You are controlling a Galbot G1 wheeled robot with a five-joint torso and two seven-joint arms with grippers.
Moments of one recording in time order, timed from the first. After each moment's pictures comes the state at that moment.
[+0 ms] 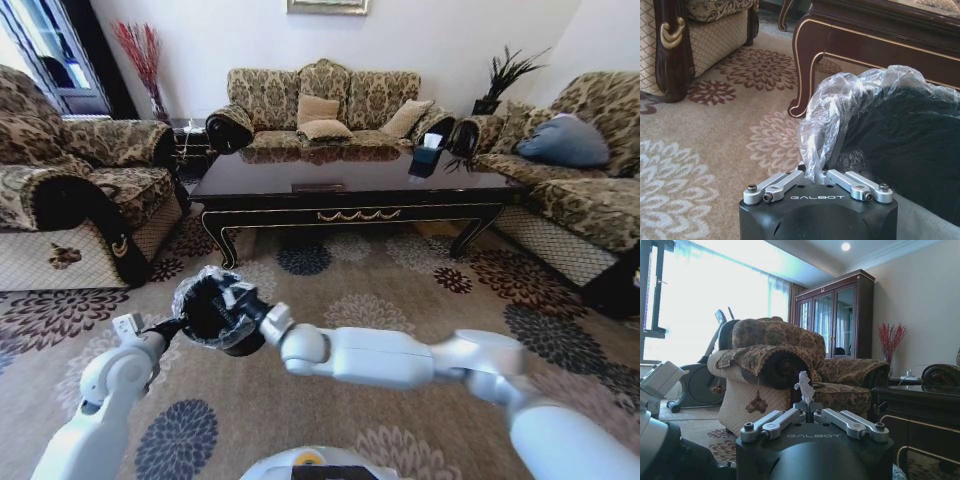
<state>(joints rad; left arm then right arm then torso) 1.35 -1.08 -0.80 -2.10 -0.99 0.74 -0.41 -0.13 1.27 -1.04 1.72 0.80 0.17 0.53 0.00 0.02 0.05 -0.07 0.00</state>
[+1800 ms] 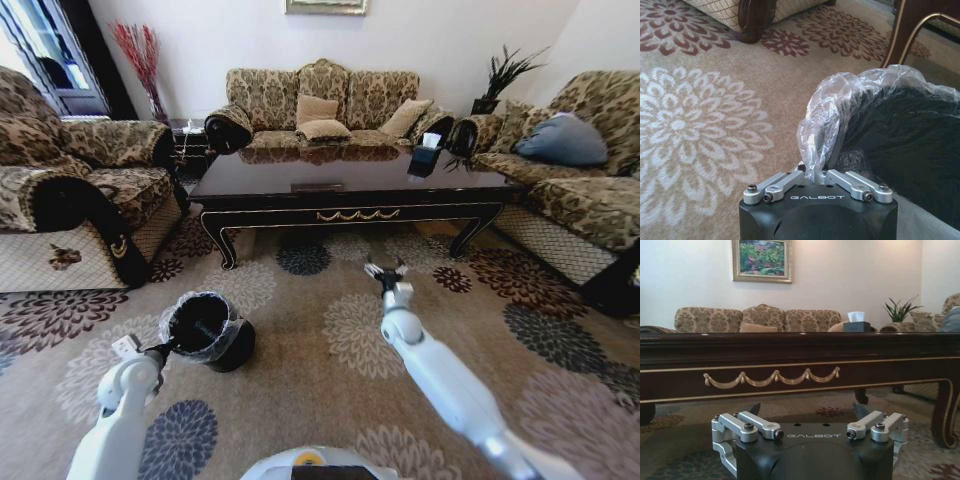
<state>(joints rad) 1.24 -1.24 -0.83 -1.77 -0.95 0.67 -0.51 -0.94 1.10 0.16 1.57 0.48 0.09 0.47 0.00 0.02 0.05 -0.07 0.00</state>
